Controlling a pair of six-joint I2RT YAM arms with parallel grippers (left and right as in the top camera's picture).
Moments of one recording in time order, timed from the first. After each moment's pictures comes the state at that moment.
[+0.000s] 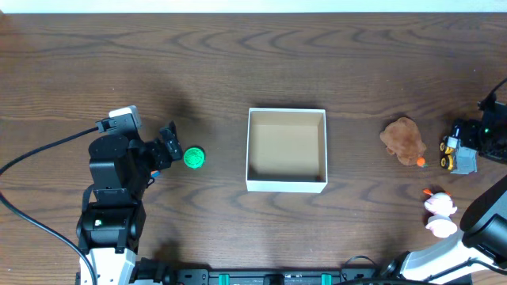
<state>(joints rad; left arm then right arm) 0.01 0.82 0.67 -0.40 0.03 -0.27 -0.62 1.86 1.40 -0.96 -0.05 -0.25</state>
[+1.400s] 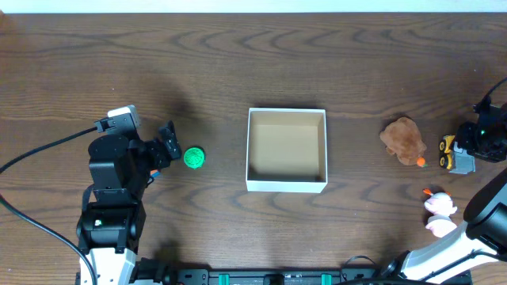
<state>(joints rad) 0.01 0.82 0.67 -0.39 0.02 -0.27 -0.62 1.93 1.40 -0.92 -0.06 -0.27</state>
